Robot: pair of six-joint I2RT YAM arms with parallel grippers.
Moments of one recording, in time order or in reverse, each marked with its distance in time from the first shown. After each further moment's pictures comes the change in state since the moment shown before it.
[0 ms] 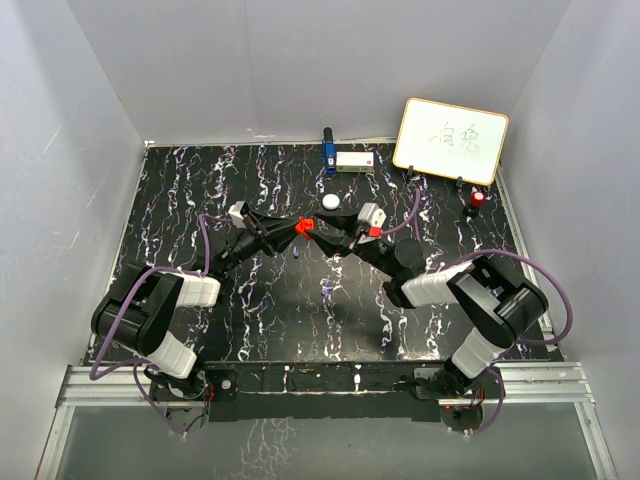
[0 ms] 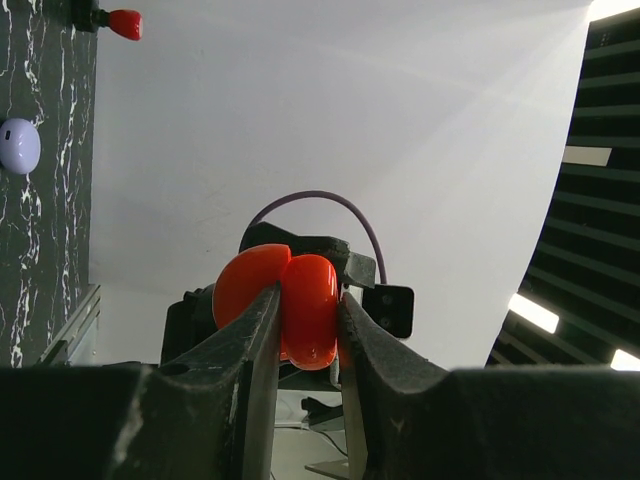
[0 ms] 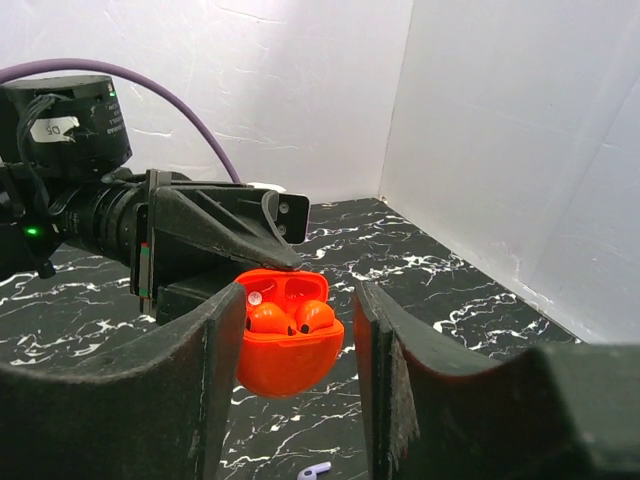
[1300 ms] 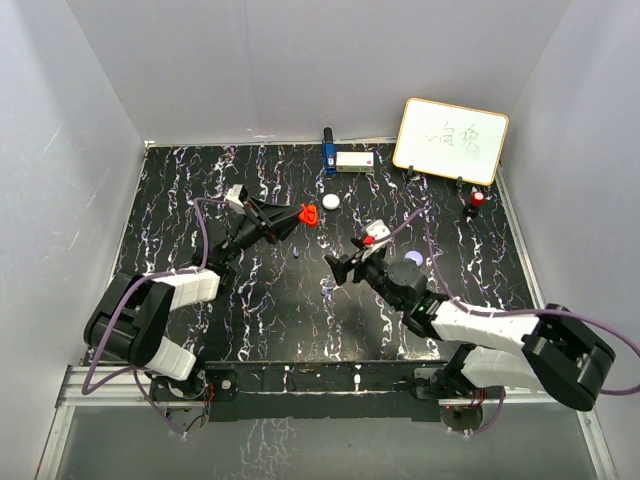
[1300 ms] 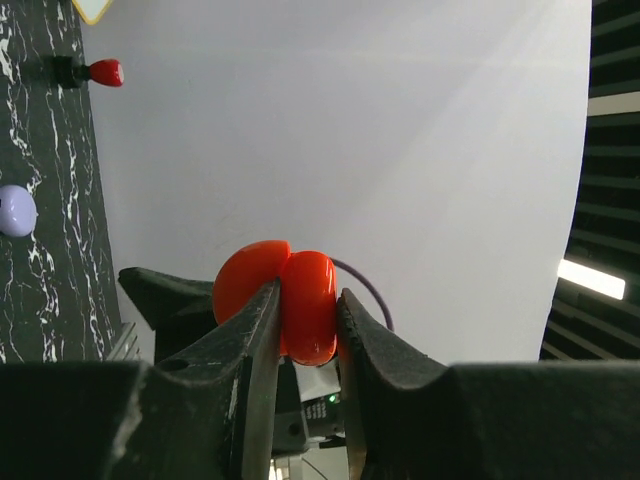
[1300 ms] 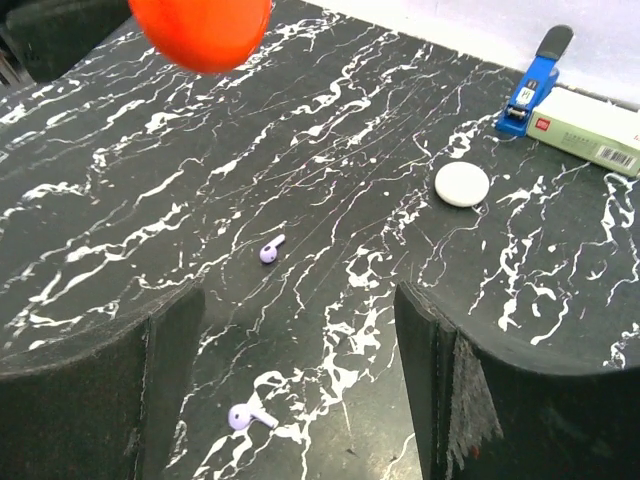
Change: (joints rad) left arm -0.014 -0.056 0.095 -0.096 -0.027 0.161; right arm 0.184 -0.482 -0.136 -0.828 0.613 0.015
